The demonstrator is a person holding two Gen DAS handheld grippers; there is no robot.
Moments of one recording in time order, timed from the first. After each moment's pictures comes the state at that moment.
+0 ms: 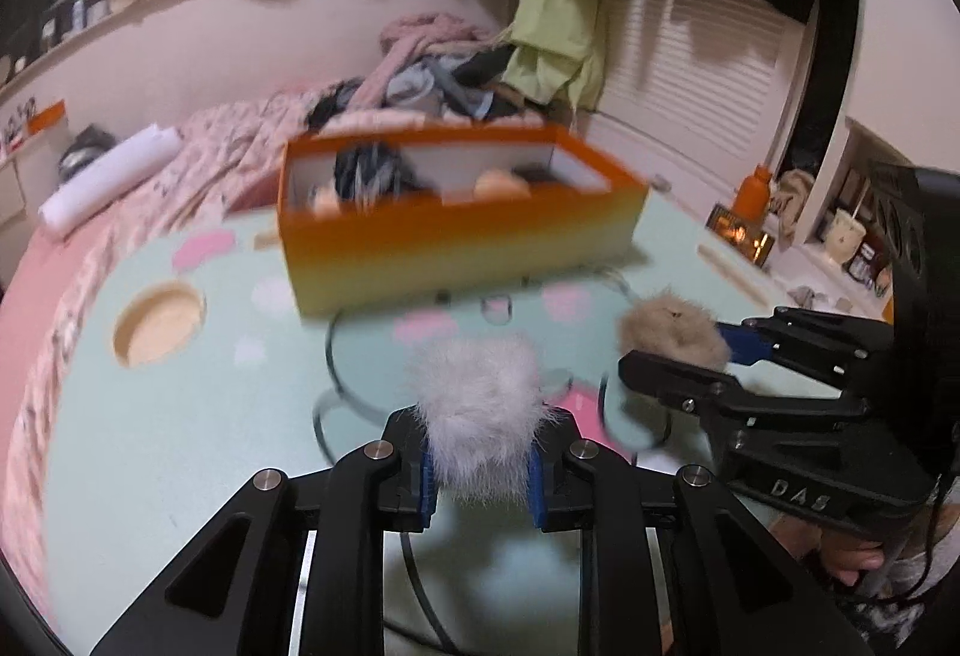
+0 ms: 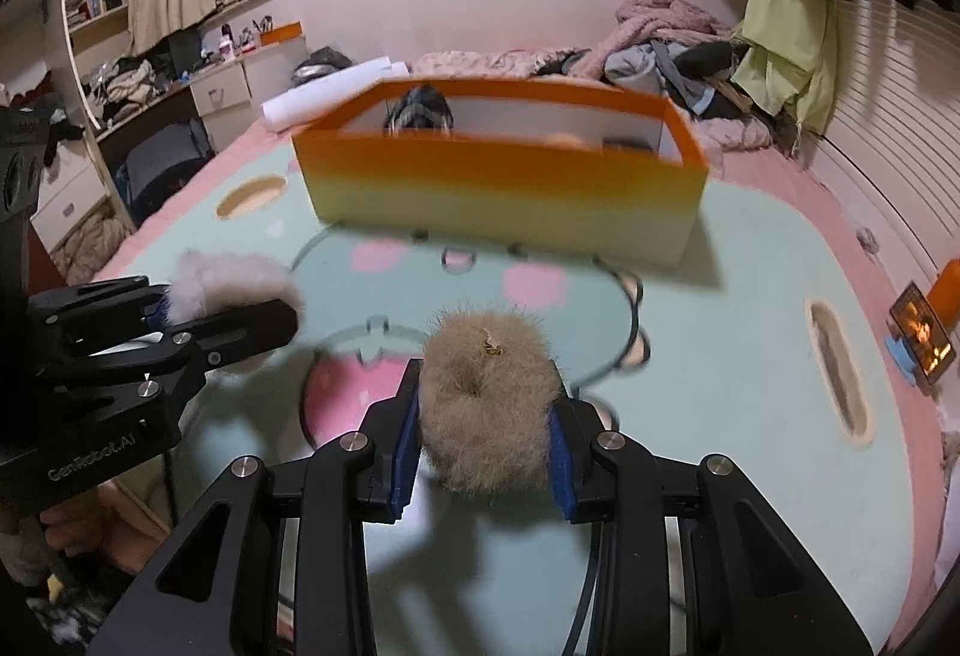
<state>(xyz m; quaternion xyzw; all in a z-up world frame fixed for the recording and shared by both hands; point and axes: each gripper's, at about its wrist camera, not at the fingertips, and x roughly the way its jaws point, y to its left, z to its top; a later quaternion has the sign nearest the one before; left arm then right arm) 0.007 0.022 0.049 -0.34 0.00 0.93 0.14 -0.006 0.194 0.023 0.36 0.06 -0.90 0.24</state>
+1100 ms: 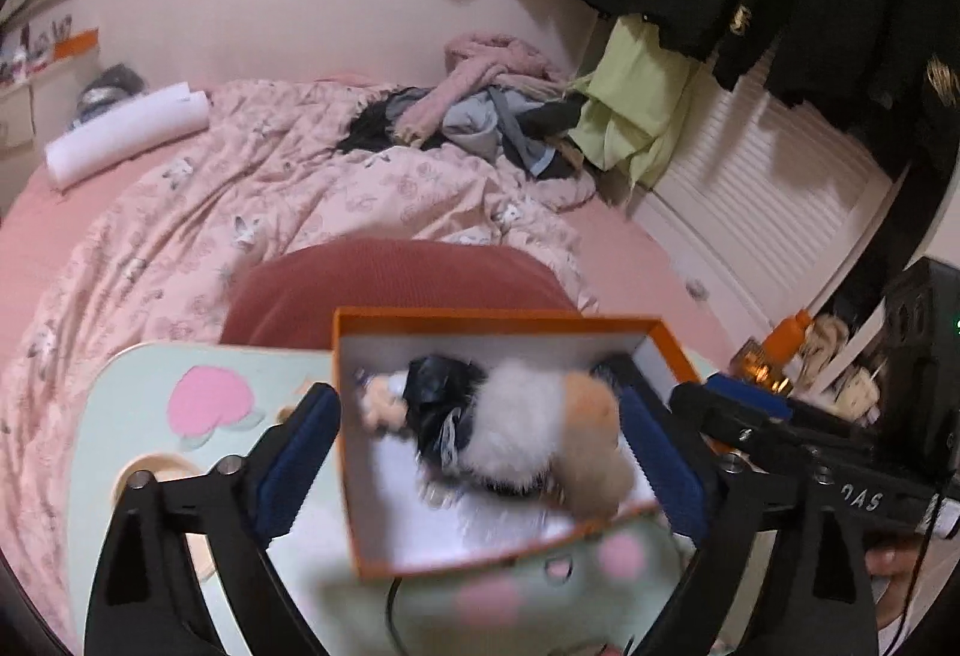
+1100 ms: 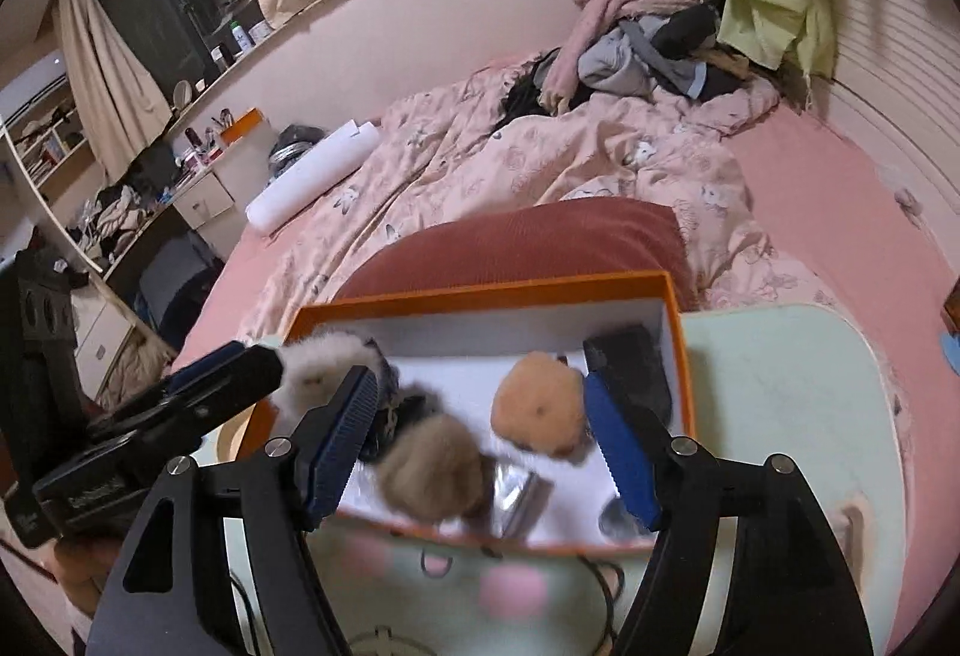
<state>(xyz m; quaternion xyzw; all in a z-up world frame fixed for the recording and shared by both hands) -0.125 -0.020 0.098 -0.35 -0.10 0.93 0.10 -0.156 0.197 0.092 0.40 -0.08 -0.88 0.25</state>
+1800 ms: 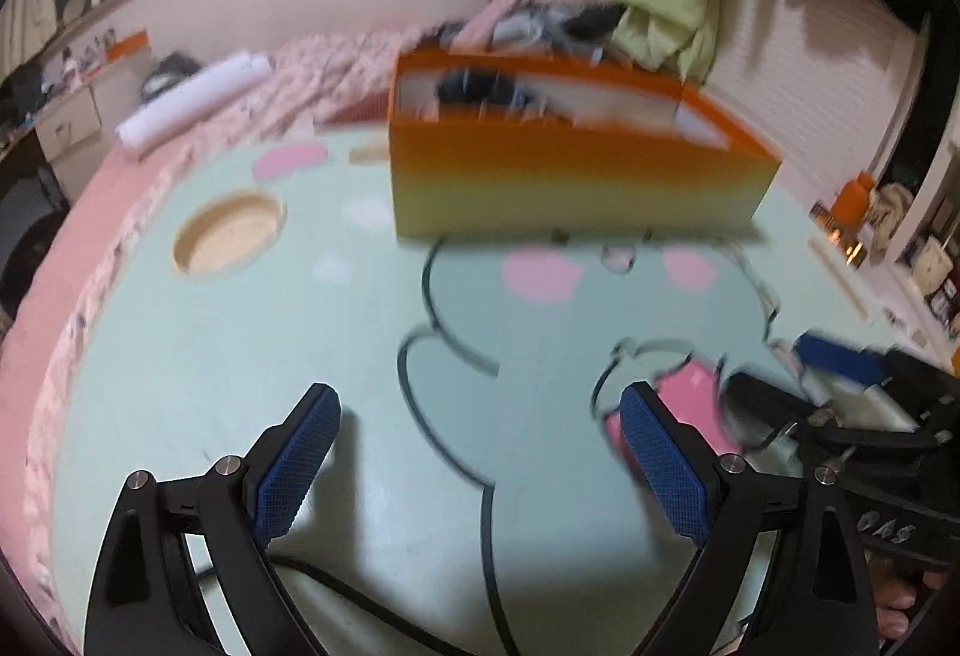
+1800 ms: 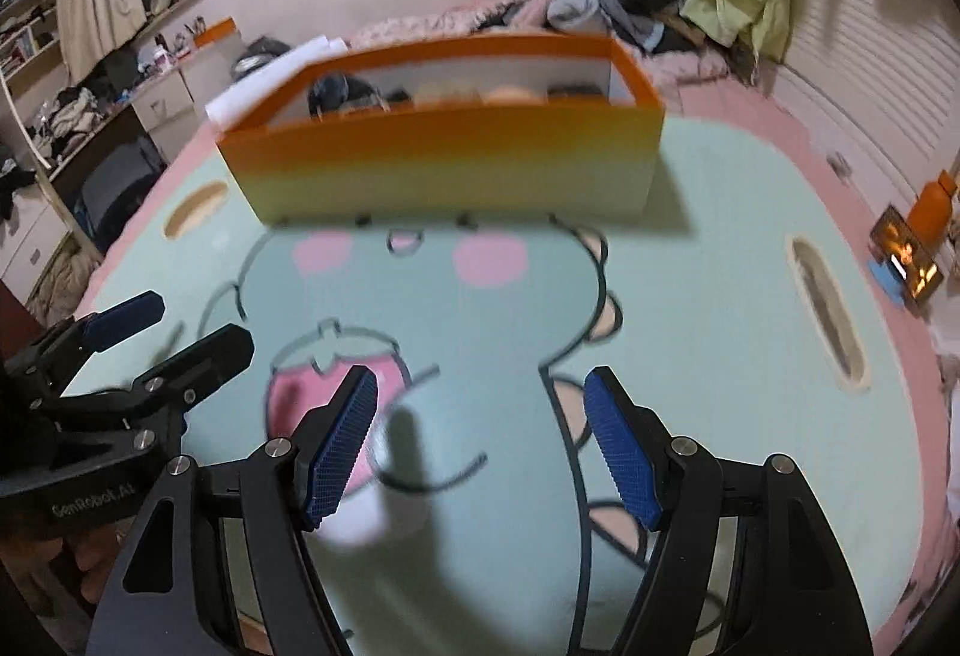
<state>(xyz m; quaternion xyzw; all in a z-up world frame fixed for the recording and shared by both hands) -0.002 0.007 0.005 -0.41 -0.01 0.91 0.01 -0.031 0.200 0.009 0.44 0.02 -0.88 0.18</state>
